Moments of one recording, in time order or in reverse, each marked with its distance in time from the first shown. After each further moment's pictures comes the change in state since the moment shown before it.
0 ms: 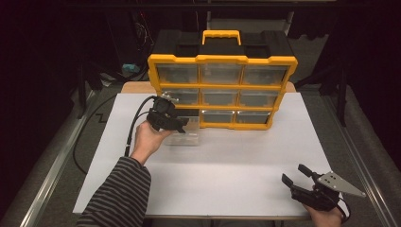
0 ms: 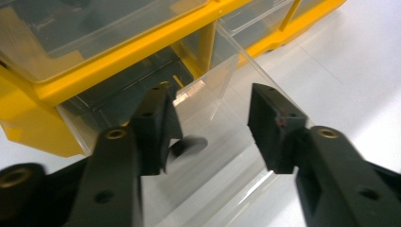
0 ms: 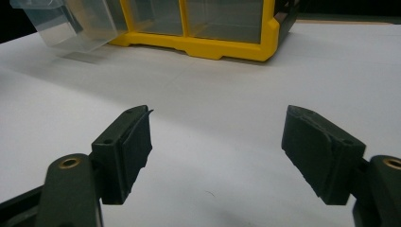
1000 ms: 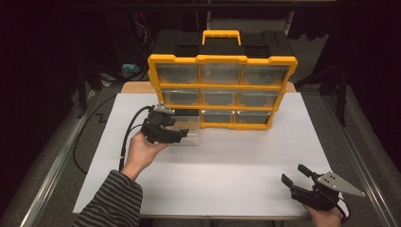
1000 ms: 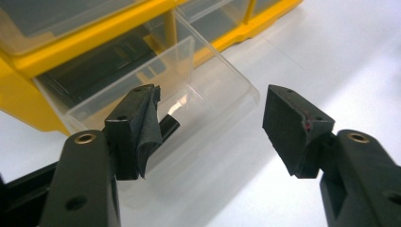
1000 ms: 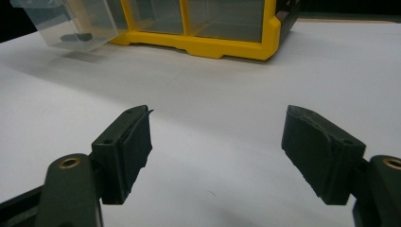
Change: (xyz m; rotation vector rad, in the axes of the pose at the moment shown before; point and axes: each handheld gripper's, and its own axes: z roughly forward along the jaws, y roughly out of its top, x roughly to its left) left arm -0.025 -0.028 -0.029 -0.043 -0.038 0.037; right arm 0.000 0.000 0.001 0.002 0.001 -0.001
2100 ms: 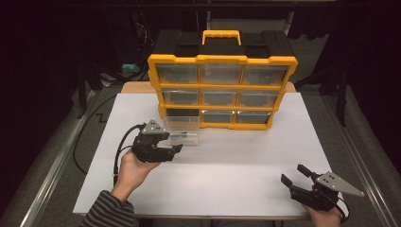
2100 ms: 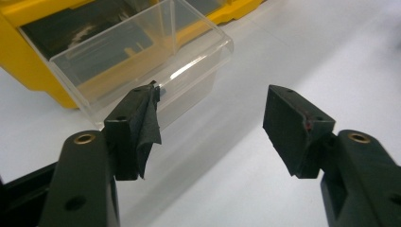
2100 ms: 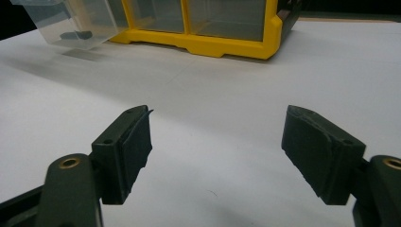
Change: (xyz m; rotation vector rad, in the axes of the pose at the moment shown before) left arm -0.016 -0.047 -0.017 -0.053 0.004 0.025; right arm 0.001 0.000 0.001 0.003 0.000 -0.007
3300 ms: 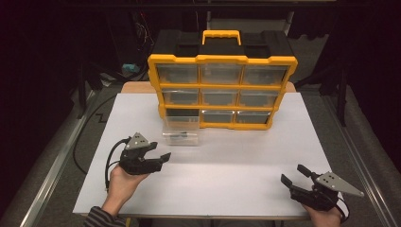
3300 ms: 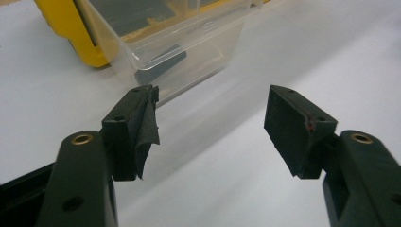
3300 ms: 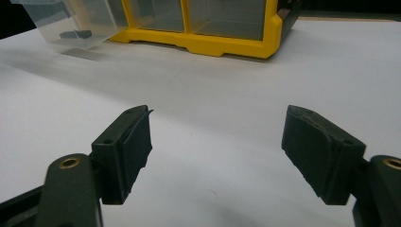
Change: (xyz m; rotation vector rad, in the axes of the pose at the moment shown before) left arm 0.012 -0.049 -0.008 -0.057 0.042 -0.069; right arm 0.000 0.000 0.000 0.005 0.000 -0.002
